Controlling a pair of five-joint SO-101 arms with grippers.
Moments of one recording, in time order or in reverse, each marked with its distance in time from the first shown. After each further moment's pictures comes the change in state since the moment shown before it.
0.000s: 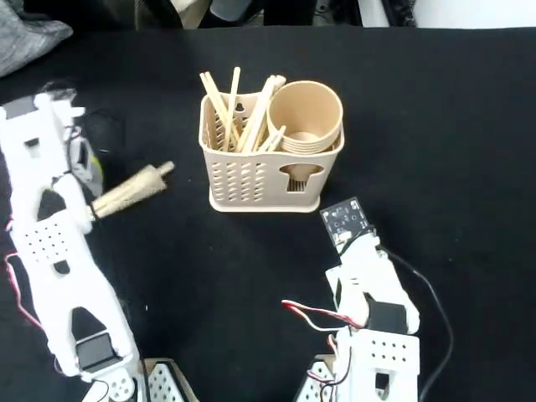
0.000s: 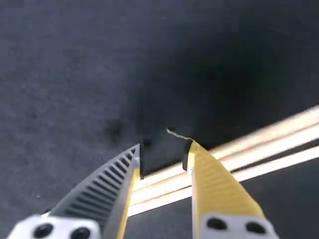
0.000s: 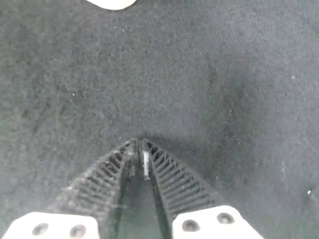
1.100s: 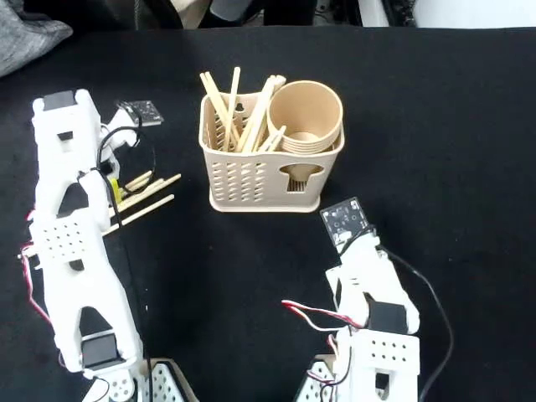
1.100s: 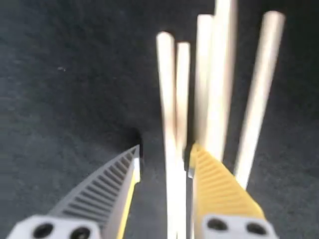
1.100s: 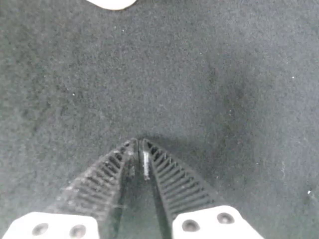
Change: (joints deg) left arm 7.1 0.2 5.6 -3.8 -57.4; right arm 0.0 0.0 0.0 0.0 0.0
